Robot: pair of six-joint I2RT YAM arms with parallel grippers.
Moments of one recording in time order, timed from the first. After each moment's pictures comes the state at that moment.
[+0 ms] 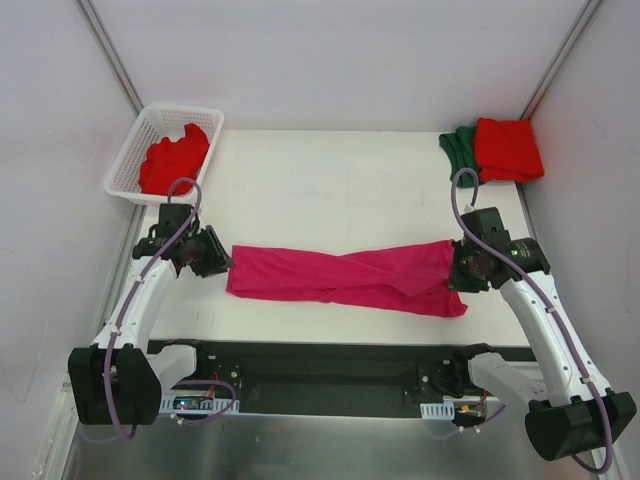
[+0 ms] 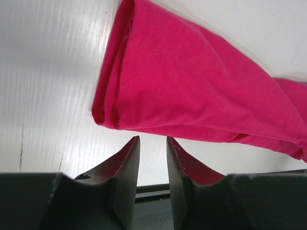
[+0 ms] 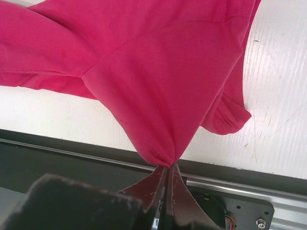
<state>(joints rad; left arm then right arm) 0.02 1.07 0.76 -0.74 0.30 -0.52 0.26 0.96 1.02 -1.23 0.10 0.38</state>
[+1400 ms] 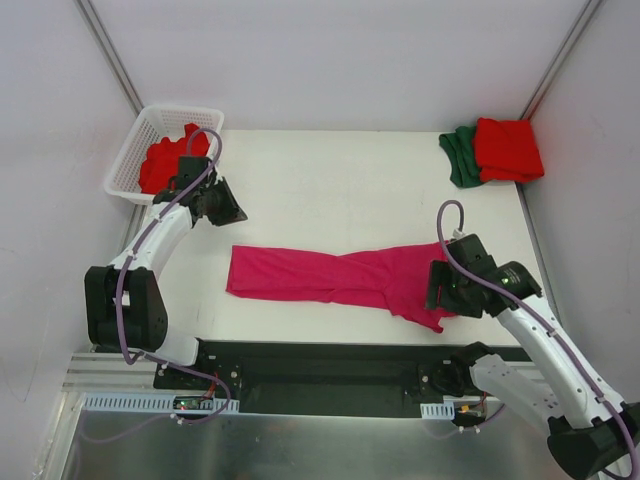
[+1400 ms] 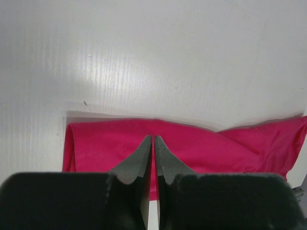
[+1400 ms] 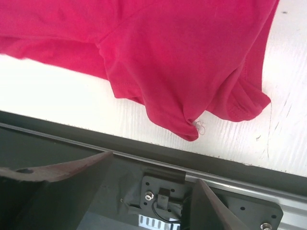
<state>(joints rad) -0.07 1.47 1.10 -0.52 0.31 -0.51 0.47 0.83 0.89 -1.26 0.15 0.58</state>
